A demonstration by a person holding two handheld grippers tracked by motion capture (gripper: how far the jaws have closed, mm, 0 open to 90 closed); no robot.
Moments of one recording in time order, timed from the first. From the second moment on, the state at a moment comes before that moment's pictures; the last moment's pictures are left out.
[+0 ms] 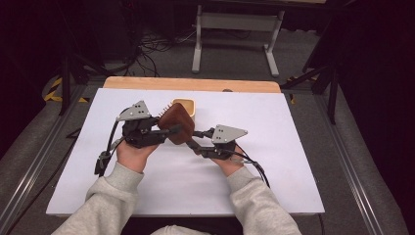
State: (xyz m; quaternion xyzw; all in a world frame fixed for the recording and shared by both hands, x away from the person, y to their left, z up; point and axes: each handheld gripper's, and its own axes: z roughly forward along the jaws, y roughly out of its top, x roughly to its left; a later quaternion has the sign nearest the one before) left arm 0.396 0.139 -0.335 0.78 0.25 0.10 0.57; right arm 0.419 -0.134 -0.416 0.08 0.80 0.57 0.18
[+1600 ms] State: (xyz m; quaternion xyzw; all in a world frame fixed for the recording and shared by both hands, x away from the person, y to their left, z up) left arm 0.453 0.141 -0.237 0.78 0.26 0.17 0.54; right arm 0.421 -0.170 -0.403 0.15 0.76 0.60 0.18
